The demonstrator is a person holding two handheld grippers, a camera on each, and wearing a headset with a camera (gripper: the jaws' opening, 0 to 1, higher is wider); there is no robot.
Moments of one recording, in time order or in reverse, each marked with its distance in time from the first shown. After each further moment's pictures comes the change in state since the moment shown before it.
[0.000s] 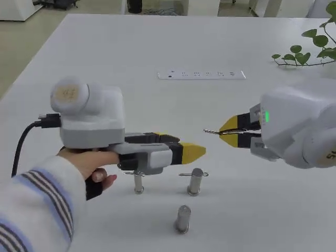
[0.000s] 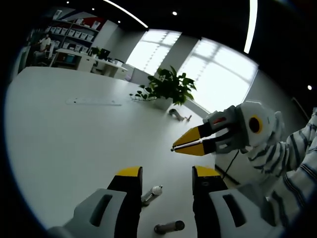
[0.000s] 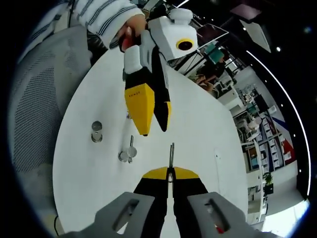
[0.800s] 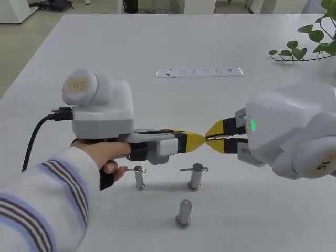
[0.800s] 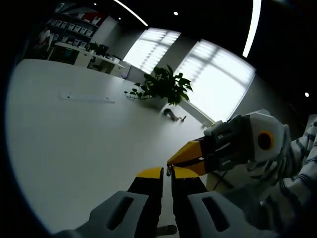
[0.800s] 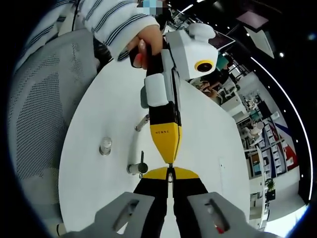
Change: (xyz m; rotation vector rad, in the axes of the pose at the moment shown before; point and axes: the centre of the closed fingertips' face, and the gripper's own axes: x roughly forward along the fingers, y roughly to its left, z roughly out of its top) left arm 0.008 -0.007 -0.001 -0.048 0.012 -0.046; right arm 0.004 0.016 0.024 -0.015 -0.047 0.031
